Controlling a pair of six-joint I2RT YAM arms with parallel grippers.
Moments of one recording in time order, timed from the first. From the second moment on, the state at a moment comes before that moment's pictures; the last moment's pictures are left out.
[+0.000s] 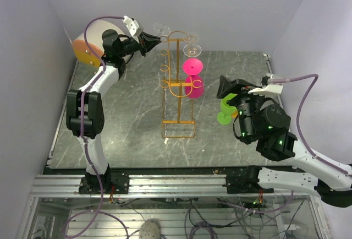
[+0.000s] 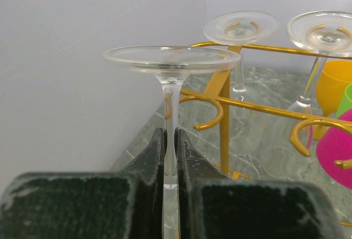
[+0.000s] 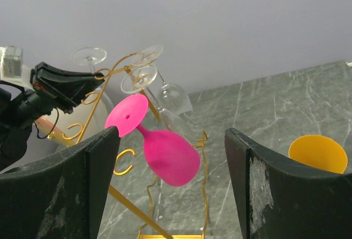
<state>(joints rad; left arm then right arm) -0.17 1.94 1.55 0.64 0.95 -0.03 1.14 0.82 1.05 0.06 1.09 0.10</state>
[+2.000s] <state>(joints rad) -0.21 1.95 1.47 0.71 0.97 0.02 0.26 1.12 1.10 -0.58 0.48 0.58</state>
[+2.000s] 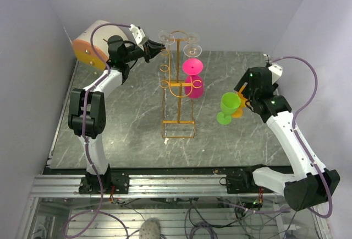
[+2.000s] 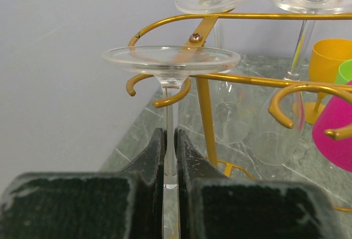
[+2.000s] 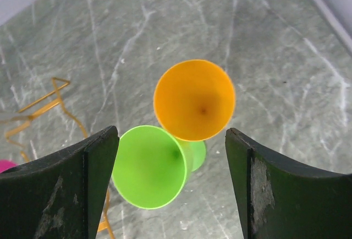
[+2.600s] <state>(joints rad) -0.21 1.95 1.43 0.81 0.96 -0.04 0.14 1.14 0.99 -0.65 0.50 0.61</state>
